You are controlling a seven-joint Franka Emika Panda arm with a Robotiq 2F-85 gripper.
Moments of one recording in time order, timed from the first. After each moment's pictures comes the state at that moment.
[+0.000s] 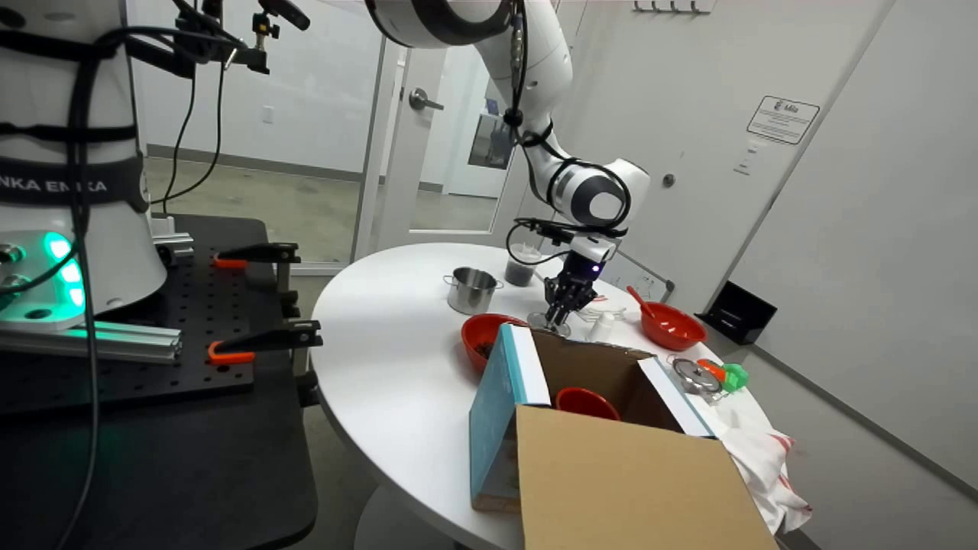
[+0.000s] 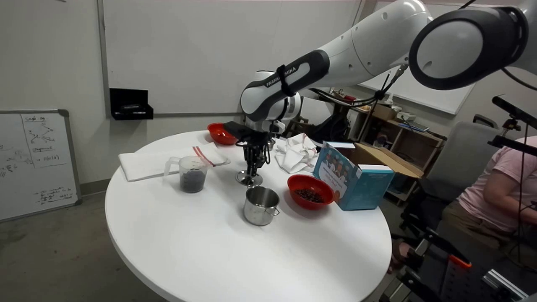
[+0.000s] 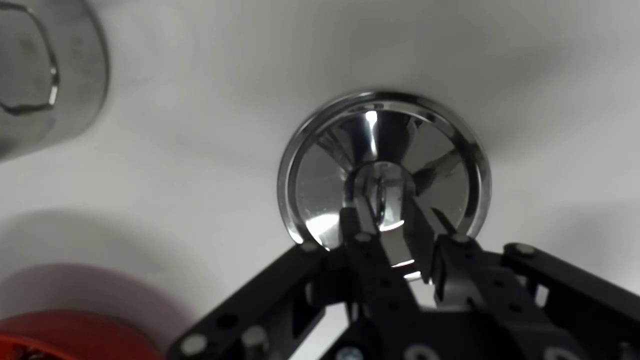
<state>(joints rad) 0.08 1.21 -0.13 -1.09 0.13 2.19 1.71</state>
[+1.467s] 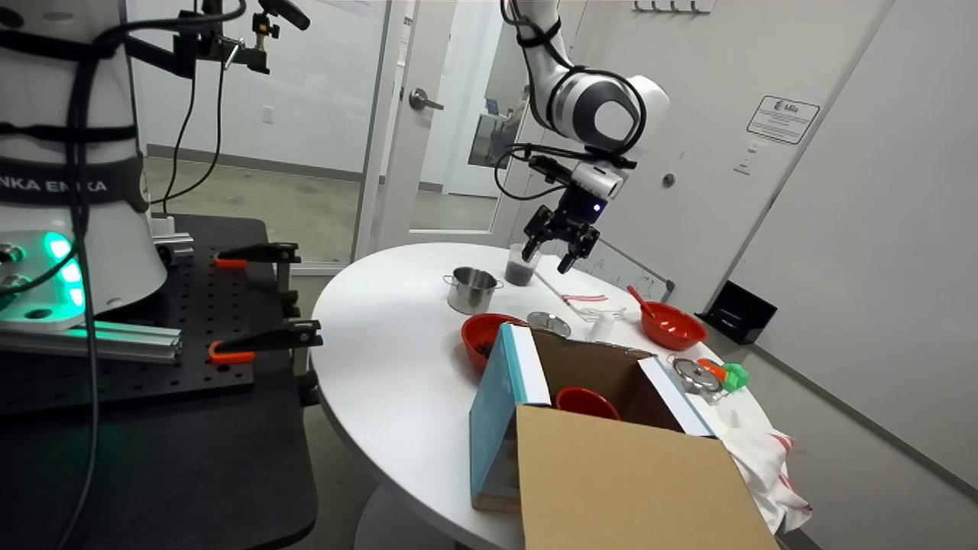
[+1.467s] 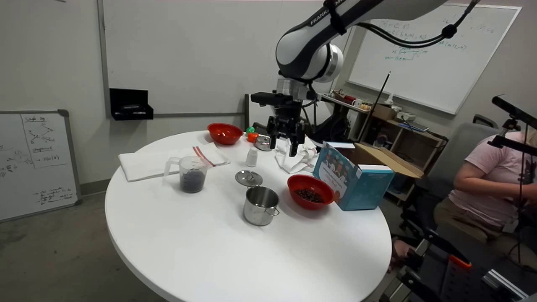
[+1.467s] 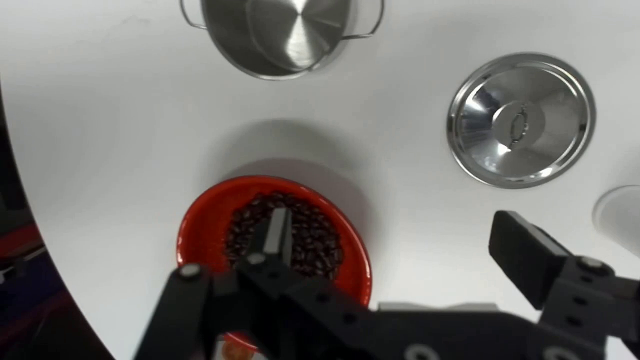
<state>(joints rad) 0.07 0.70 -0.11 -1.67 0.13 2.18 1.56</state>
